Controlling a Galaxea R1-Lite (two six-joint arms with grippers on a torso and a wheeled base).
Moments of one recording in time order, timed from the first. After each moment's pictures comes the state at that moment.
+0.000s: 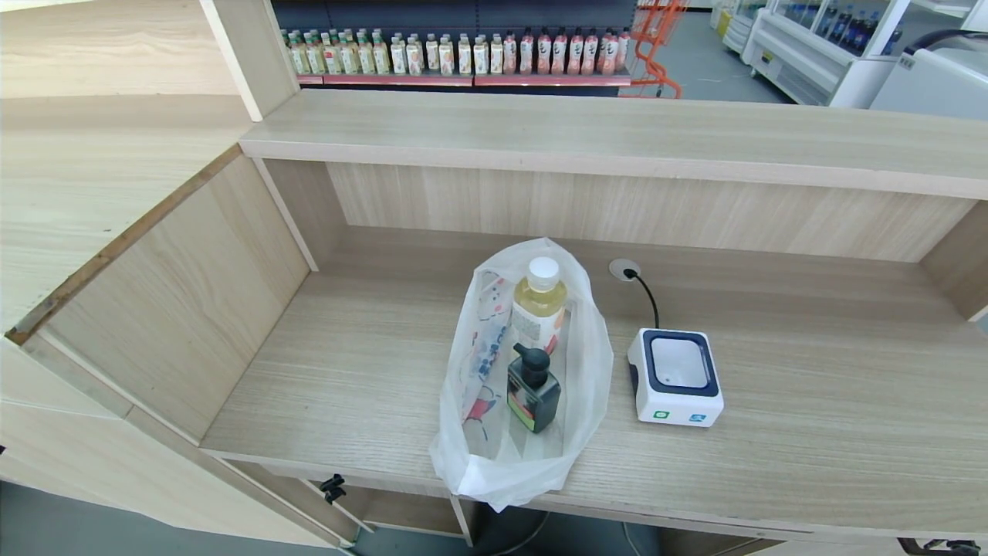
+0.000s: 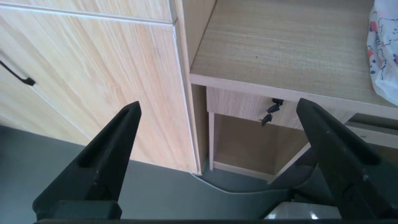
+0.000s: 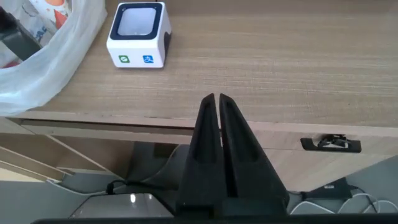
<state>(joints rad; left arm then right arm) 0.00 0.00 0.00 0.05 0.13 0.01 0.00 0.00 0.00 0.00 -0.01 0.01</state>
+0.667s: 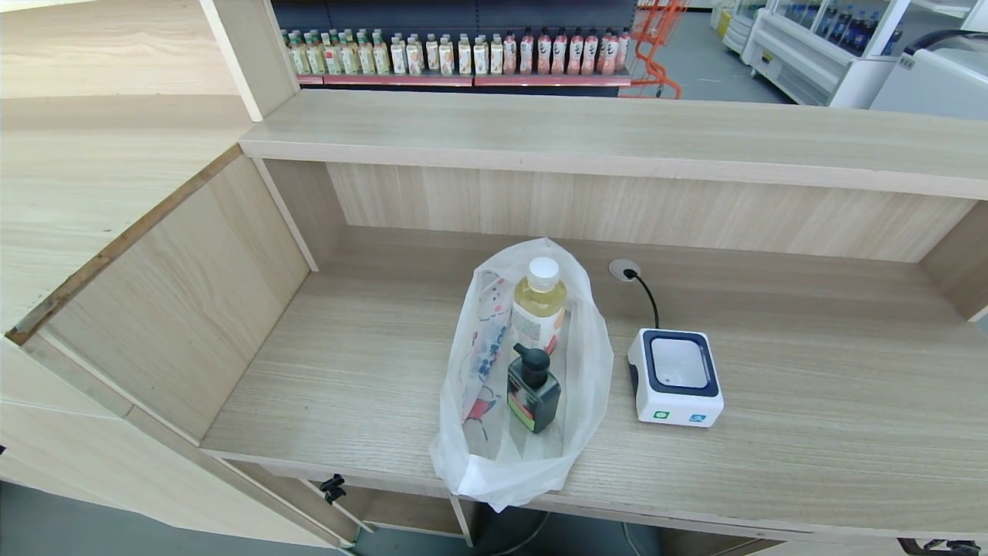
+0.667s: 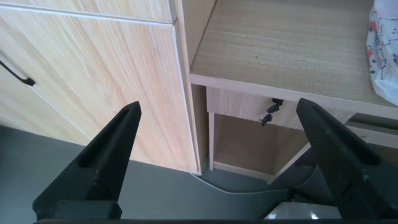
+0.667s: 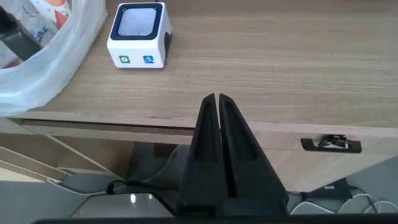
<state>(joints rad) 0.00 0.00 0.00 0.05 0.13 0.01 0.00 0.00 0.00 0.00 -0.01 0.01</state>
